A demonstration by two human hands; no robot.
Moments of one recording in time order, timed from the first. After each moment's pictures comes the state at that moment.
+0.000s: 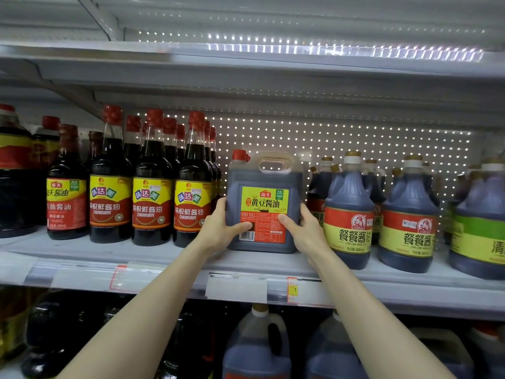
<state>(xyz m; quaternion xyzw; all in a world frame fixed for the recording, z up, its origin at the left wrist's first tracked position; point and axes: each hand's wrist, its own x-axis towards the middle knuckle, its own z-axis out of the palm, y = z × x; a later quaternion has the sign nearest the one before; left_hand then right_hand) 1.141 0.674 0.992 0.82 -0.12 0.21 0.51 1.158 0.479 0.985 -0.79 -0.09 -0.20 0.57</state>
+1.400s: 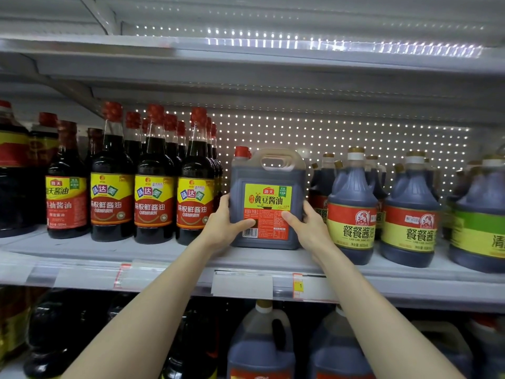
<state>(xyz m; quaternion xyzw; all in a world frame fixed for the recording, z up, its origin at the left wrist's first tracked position) 1.136 0.675 0.995 0.83 -0.13 0.20 0.51 1.153 0.481 0.987 -0.79 -0.10 -0.21 0.57</state>
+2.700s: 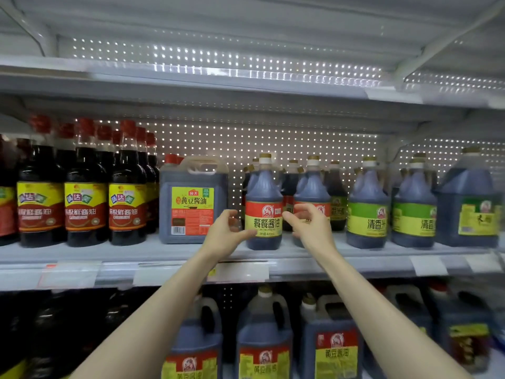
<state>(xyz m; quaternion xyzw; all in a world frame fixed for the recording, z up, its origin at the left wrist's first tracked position) 1.070 0.530 0.989 0.81 -0.17 0.18 0.54 1.047 0.343 0.996 -0.77 -0.06 -0.33 0.55</state>
